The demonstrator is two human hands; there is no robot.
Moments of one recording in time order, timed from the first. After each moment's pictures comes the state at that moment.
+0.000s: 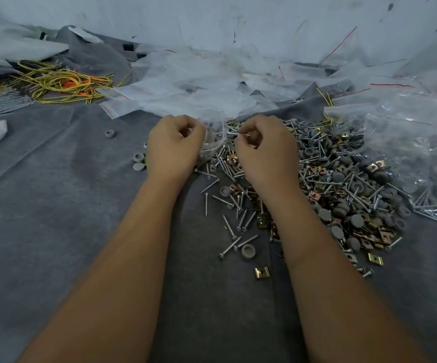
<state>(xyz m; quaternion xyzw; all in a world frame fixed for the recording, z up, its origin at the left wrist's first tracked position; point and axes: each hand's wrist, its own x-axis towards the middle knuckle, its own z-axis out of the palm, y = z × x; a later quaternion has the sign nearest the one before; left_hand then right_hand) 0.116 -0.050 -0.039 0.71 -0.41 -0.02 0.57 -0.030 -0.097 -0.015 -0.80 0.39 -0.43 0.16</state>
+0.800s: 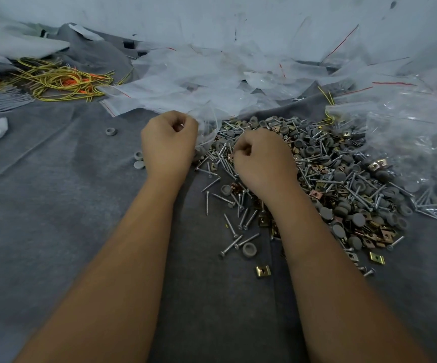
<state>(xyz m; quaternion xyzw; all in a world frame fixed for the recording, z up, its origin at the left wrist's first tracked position) 0.112 -0.046 -0.033 0.71 -0.34 -0.01 0.62 -0.031 -0.096 -0.018 -0.86 0.41 -0.29 0.12</state>
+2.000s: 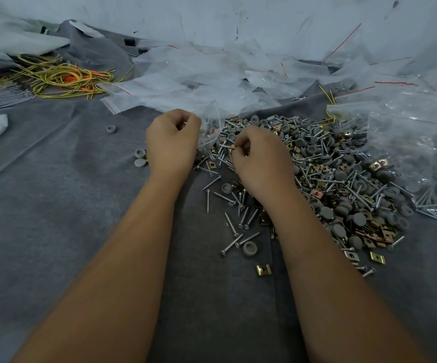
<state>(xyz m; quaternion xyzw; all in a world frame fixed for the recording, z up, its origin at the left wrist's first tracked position) 0.108 -0.045 -0.032 0.68 -0.35 -0.06 0.64 -0.027 -0.096 -0.024 -0.85 0.40 -0.32 0.12</state>
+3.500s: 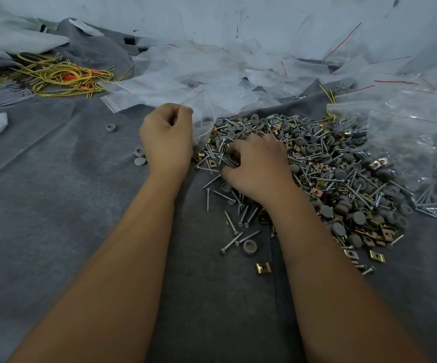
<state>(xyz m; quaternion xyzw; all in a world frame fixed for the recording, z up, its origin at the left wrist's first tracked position) 0.105 -0.044 -0.028 0.66 -0.30 -0.03 0.69 -0.027 -0.094 -0.025 -0.90 0.42 -0.13 0.04</state>
